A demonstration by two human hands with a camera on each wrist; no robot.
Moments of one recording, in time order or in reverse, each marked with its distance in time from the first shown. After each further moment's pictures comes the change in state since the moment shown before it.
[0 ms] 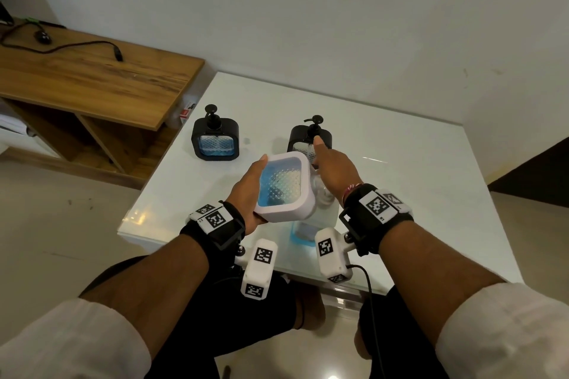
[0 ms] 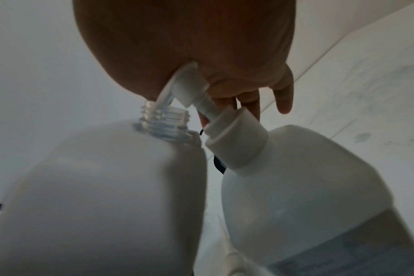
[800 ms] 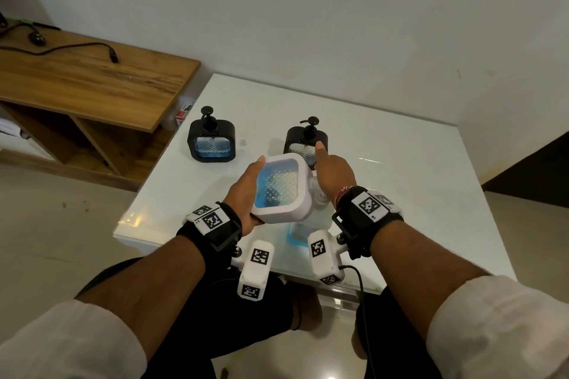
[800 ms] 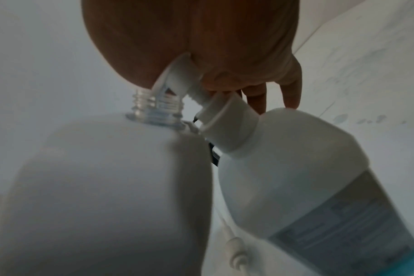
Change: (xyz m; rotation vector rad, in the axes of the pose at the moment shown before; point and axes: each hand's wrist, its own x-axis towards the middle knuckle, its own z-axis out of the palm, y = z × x) left_hand 0.003 -0.002 -0.002 0.001 -0.023 -0.001; right_hand 0.005 0.007 0.005 0.040 0.073 0.124
